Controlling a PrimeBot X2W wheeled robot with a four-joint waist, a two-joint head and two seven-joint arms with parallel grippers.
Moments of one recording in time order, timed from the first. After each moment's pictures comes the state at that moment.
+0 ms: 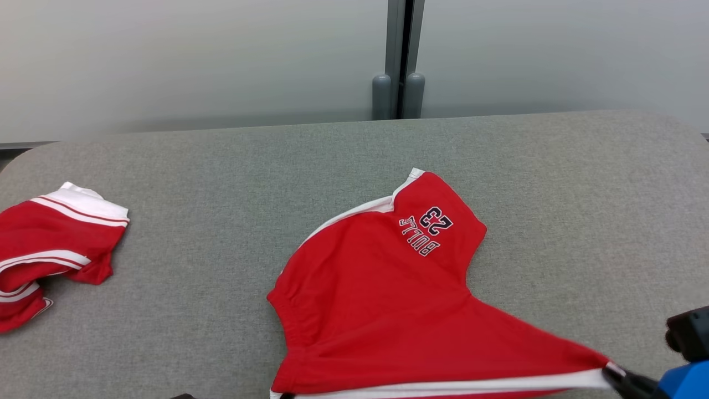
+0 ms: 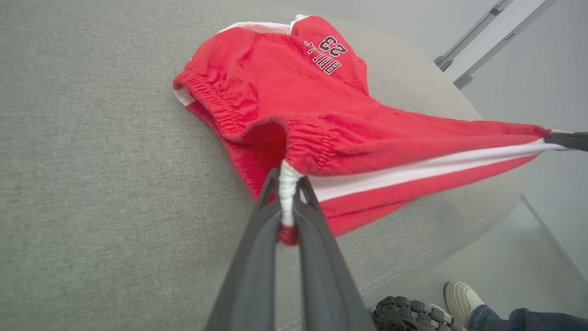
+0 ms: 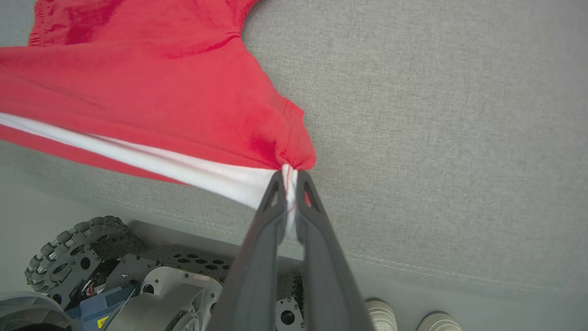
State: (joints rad) left arm 0.15 0.60 -0.71 -0.33 -0.83 0.27 0.08; right arm 0.26 -0.20 -0.16 -0.60 0.40 0.13 1.18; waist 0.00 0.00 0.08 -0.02
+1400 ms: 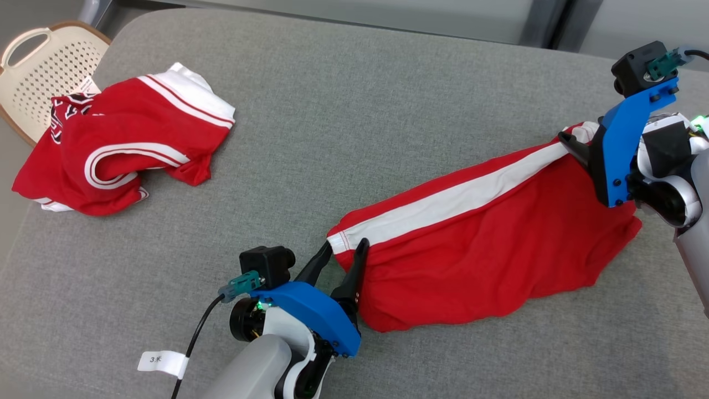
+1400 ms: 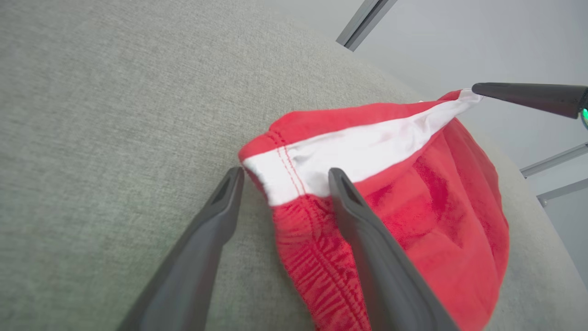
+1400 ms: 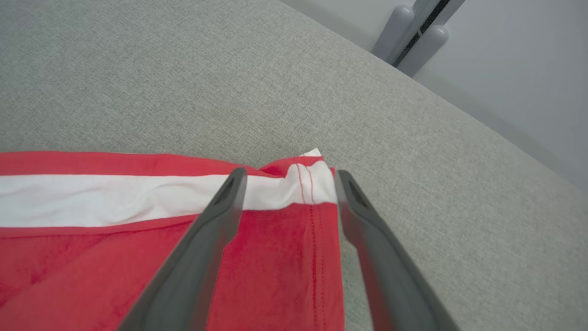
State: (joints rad) left arm -0.40 0.10 -0.70 0.44 -0.91 0.03 -0.10; right arm -0.82 -0.46 0.35 0.47 0.44 0.13 0.72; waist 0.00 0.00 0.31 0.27
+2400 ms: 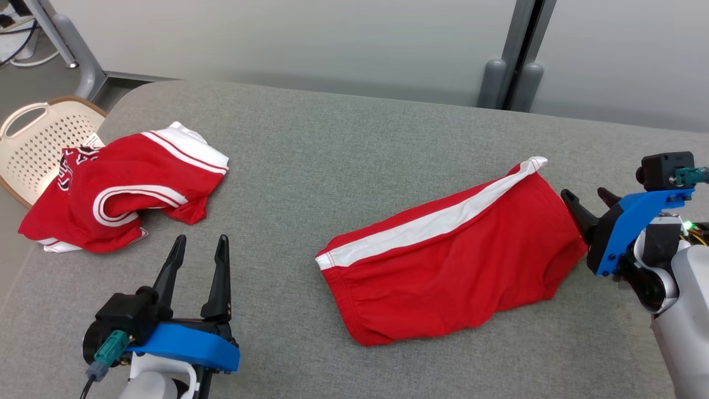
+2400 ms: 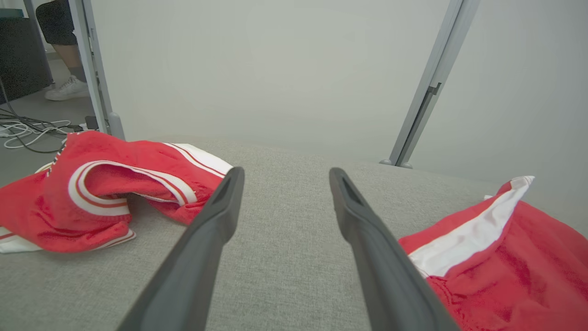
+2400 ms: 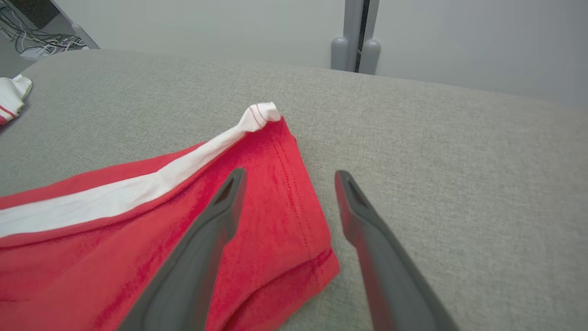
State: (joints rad) left arm -0.14 0.23 -0.28 0.26 -0.47 -0.03 -0.26; right arm -0.57 -0.34 0.14 0.62 0.46 0.13 0.32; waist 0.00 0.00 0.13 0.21
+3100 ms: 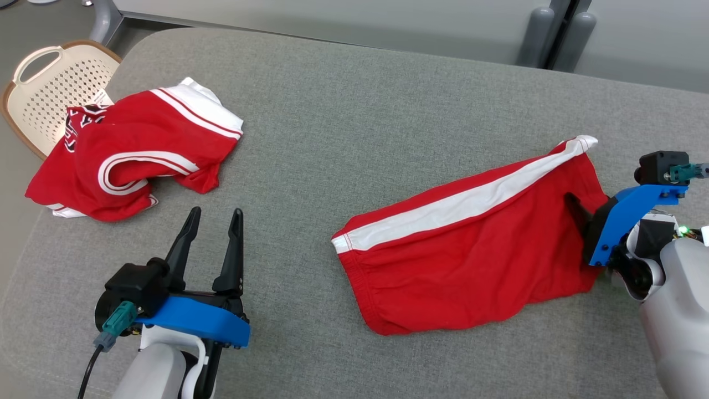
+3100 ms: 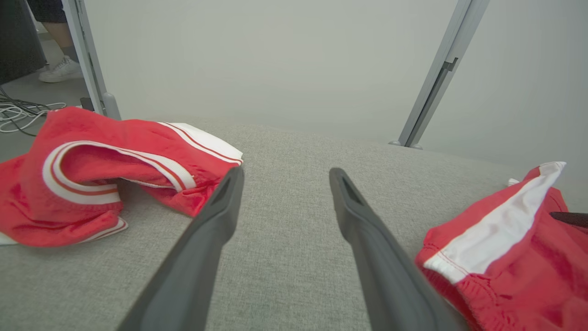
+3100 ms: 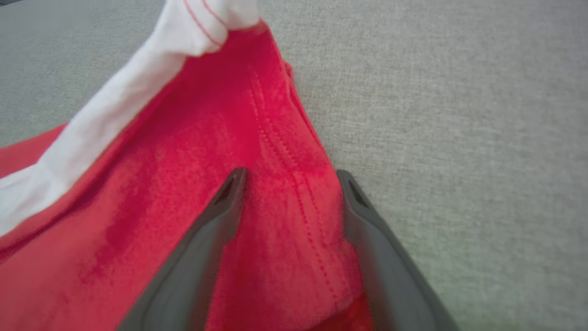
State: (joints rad) left arm -0.25 0.22 -0.31 0.31 -0.48 -0.08 -0.26; right arm -0.68 -0.27 0.05 0.87 0.36 0.13 0.29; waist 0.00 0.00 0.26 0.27
